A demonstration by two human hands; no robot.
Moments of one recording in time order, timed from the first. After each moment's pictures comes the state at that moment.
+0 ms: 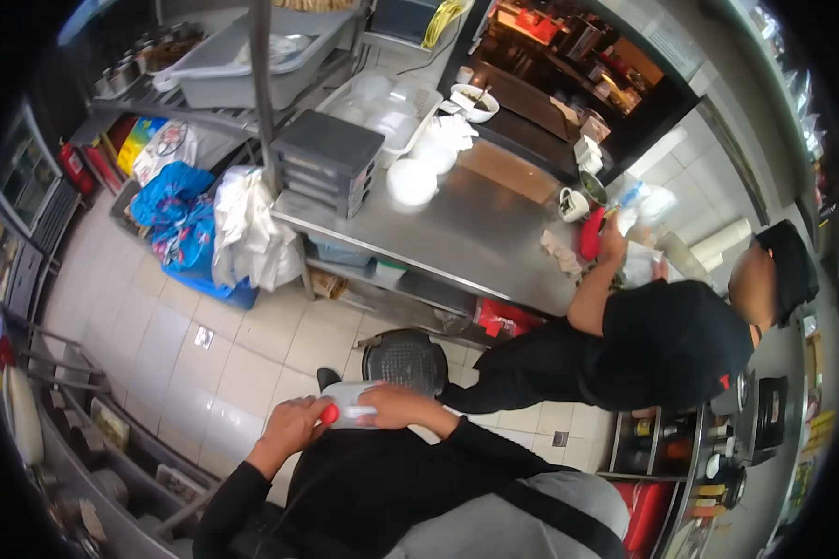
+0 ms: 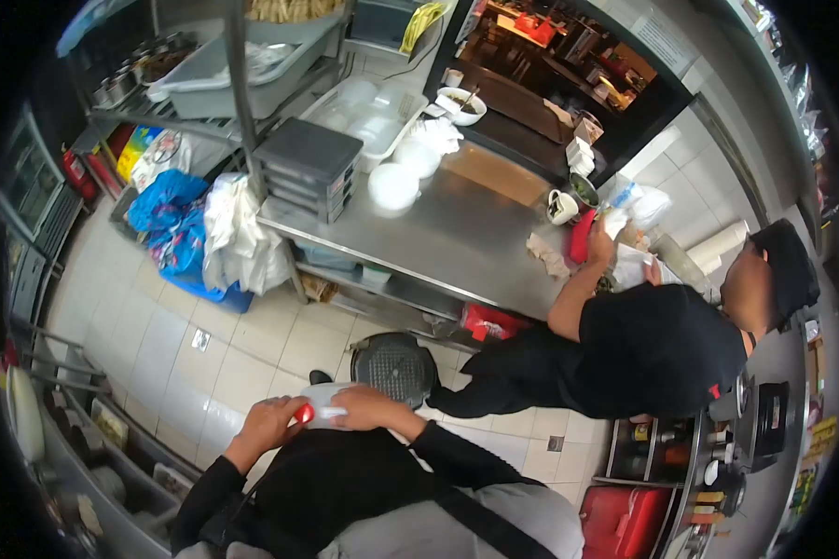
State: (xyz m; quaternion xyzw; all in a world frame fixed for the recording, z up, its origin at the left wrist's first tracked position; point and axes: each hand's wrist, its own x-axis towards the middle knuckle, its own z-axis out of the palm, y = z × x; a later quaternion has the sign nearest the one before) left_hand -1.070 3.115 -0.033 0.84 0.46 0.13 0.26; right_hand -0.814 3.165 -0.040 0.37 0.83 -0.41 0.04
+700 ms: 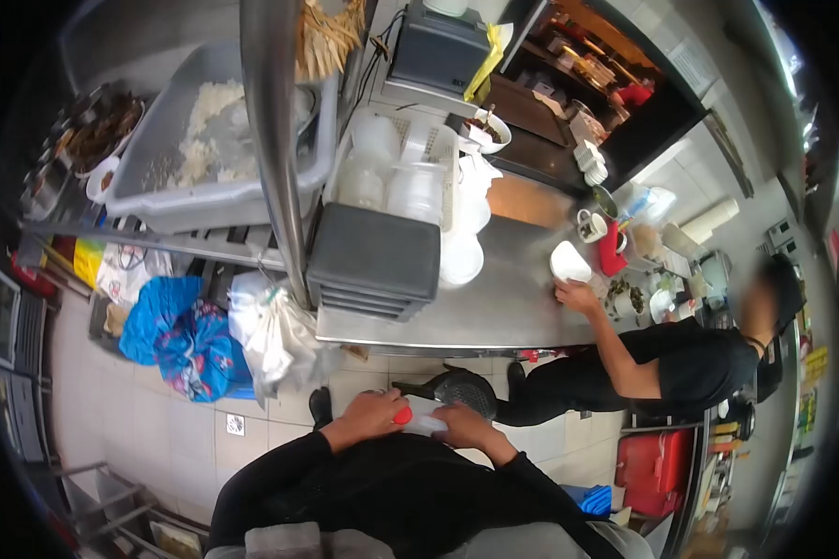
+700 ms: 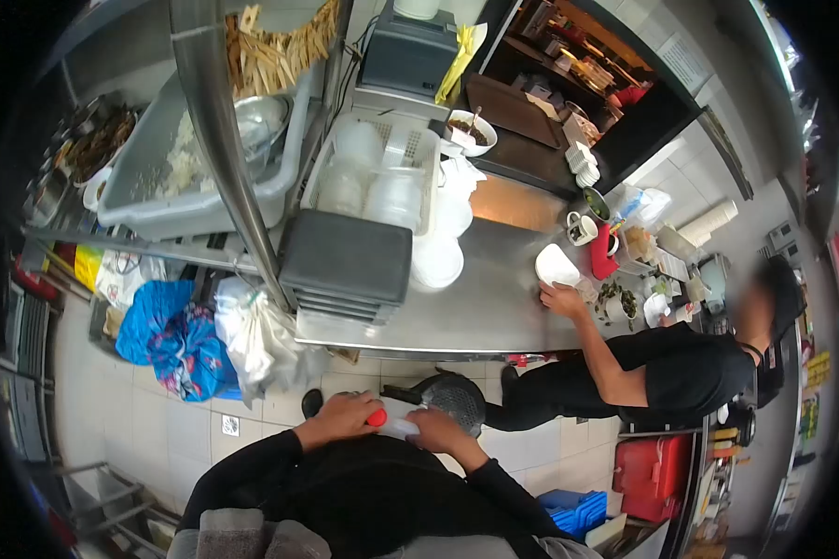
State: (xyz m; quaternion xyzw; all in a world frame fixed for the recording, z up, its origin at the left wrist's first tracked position) left_hand -1.130 3.445 -0.079 0.92 0.20 0.05 0.33; right_hand -0.895 3.331 -0.051 0.61 0.71 -0.36 0.01
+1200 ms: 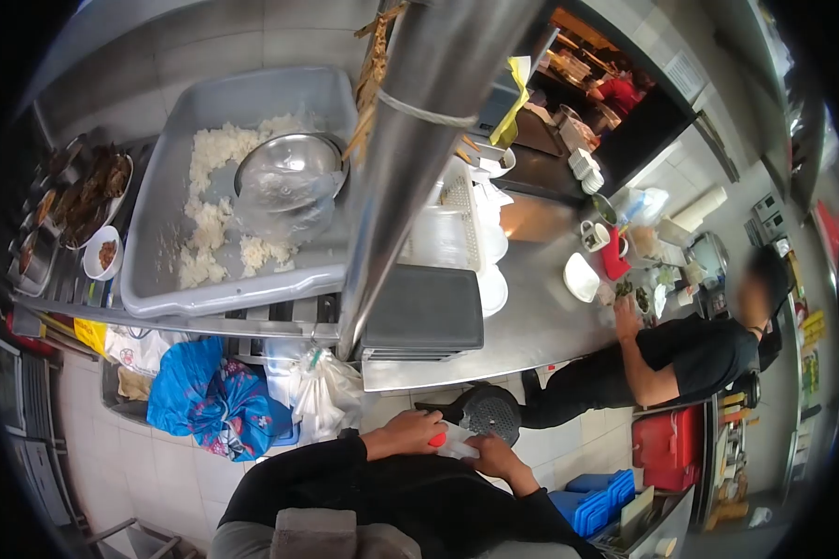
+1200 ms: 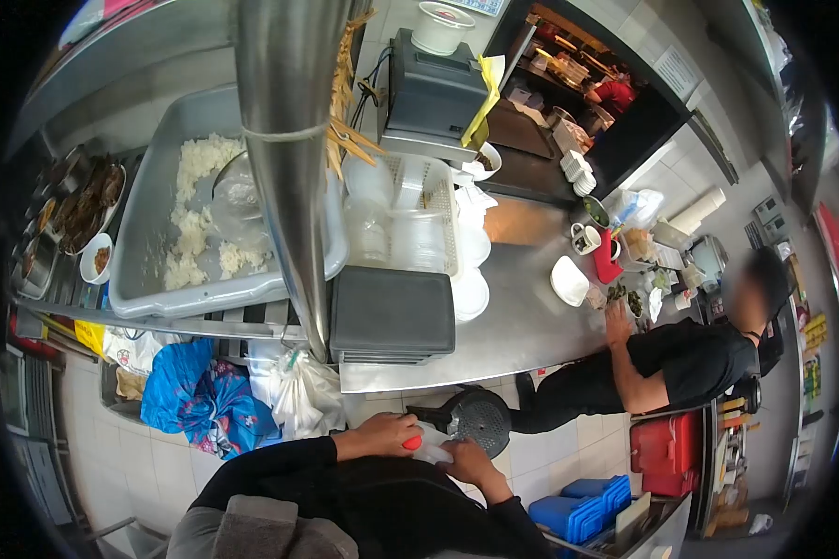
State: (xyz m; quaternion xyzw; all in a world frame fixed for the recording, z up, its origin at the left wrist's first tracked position) left_hand -1.151 3.528 -0.089 0.93 0.02 0.07 0.35; right_hand -0.966 3.350 -0.031 0.72 0.62 -0.32 -0.02
